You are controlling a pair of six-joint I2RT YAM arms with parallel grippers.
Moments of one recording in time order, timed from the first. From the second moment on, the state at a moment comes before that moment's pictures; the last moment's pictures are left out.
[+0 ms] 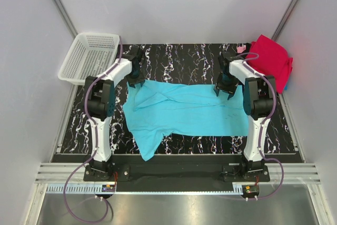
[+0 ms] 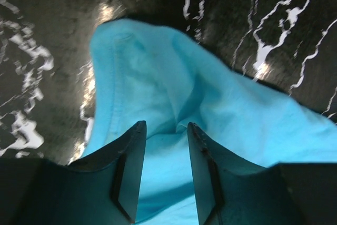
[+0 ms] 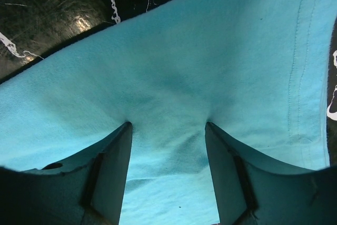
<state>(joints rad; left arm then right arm) -0.25 2.13 1.72 -0.82 -0.18 -0.60 0.15 2.14 1.63 -0.94 0.18 0.59</state>
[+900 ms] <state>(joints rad) -0.23 2.20 1.75 -0.79 -0.18 -0.71 0.15 2.14 1.63 -0.94 0.18 0.57</state>
